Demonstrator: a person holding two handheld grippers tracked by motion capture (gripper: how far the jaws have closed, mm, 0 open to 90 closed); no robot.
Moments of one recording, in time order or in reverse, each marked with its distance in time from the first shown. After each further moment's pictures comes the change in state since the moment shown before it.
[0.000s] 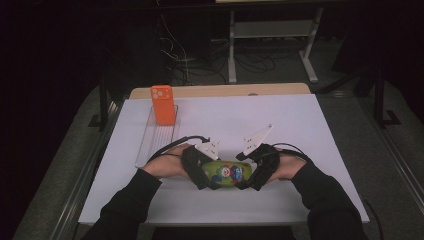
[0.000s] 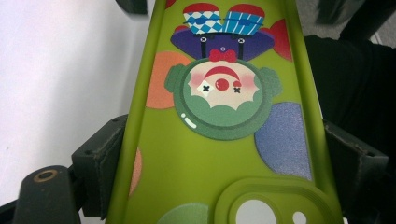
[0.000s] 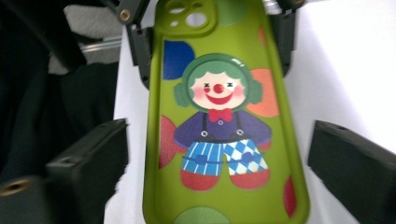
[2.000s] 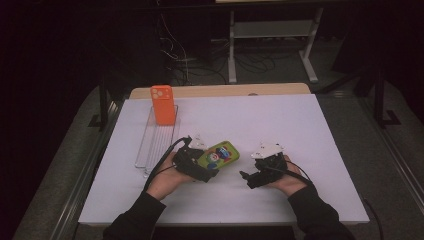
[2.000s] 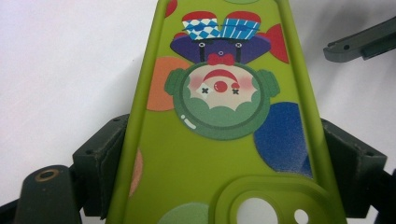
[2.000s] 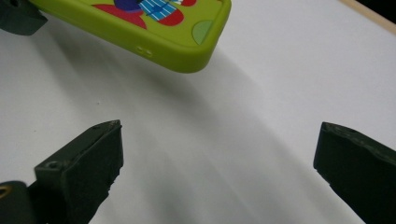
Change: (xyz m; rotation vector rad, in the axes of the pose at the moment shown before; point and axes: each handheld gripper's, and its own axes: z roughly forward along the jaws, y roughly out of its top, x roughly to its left) left arm -0.010 -0.024 -0.003 -0.069 0.416 -0.414; right arm 0.017 -0.046 0.021 -0.046 -0.599 0.249
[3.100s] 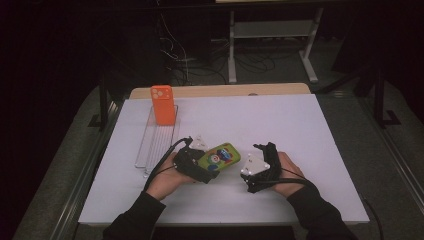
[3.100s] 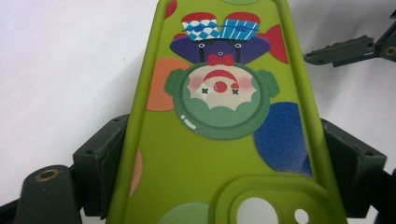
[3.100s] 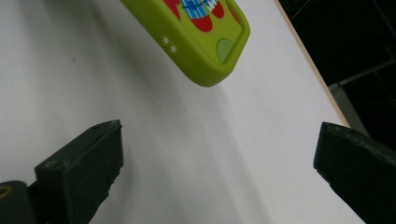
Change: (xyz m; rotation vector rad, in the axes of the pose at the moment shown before) left arm 0.000 0.001 0.000 0.013 -0.022 0.029; right arm 0.023 0.002 0.001 0.013 -0.194 -0.434
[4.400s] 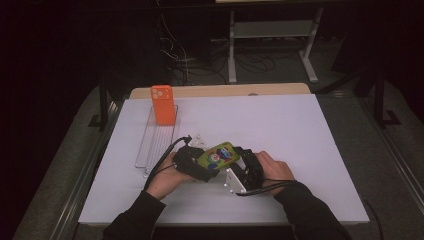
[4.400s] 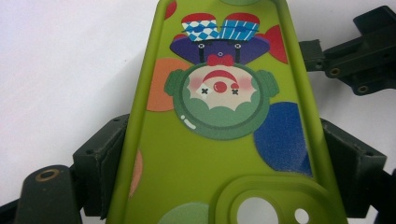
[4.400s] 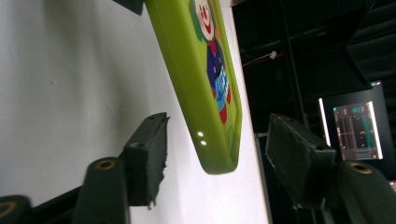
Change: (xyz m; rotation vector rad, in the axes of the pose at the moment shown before) left arm 0.001 0.000 0.000 -0.009 -0.007 -0.046; right arm 0.033 0.028 0.012 -0.100 -0.234 -0.403
